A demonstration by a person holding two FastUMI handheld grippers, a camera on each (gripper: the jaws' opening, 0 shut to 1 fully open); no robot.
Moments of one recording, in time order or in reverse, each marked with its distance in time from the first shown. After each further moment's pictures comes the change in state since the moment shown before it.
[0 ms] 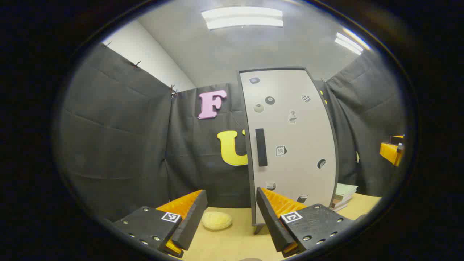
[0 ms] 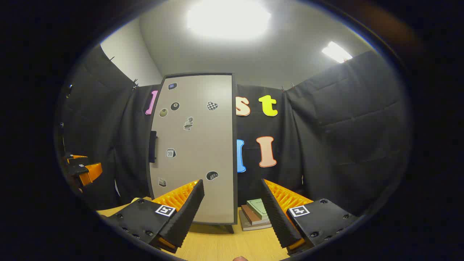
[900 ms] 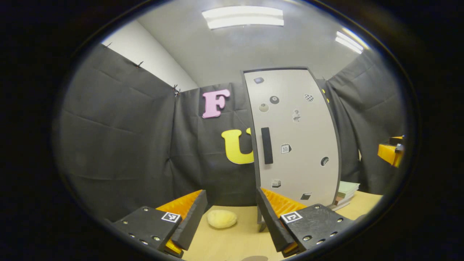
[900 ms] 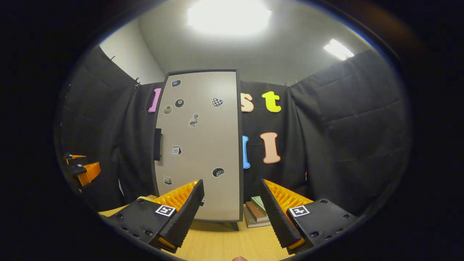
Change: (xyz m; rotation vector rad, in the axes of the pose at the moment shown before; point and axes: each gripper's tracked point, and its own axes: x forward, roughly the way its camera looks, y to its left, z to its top) left arm -0.012 0.022 -0.004 0.013 0.008 0.025; right arm 0.001 0.023 -0.003 0.019 0.030 0.031
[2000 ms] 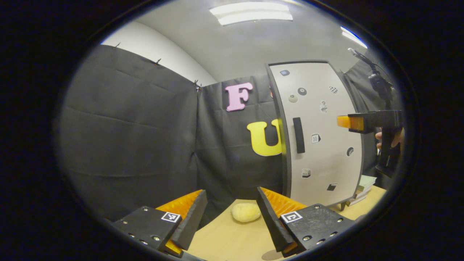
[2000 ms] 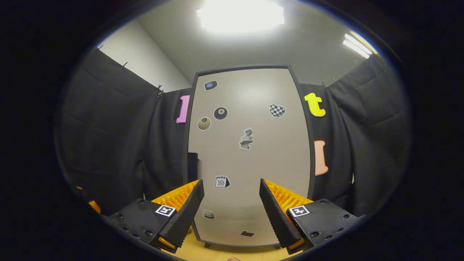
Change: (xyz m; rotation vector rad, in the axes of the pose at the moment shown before) left arm -0.017 0.086 -0.034 0.015 0.055 0.195; right arm 0.140 0.165 0.064 0.041 -0.048 0.257
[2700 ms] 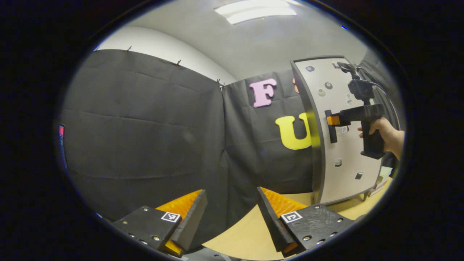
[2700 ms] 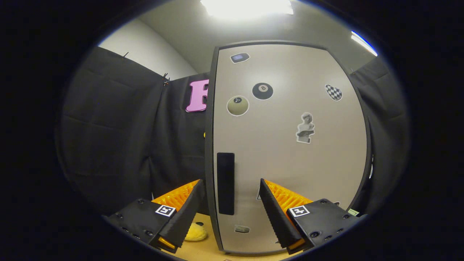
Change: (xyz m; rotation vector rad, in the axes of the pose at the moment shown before) left arm -0.034 0.110 -0.017 0.051 0.033 0.192; right arm 0.107 0.087 -0.023 0.002 0.108 0.050
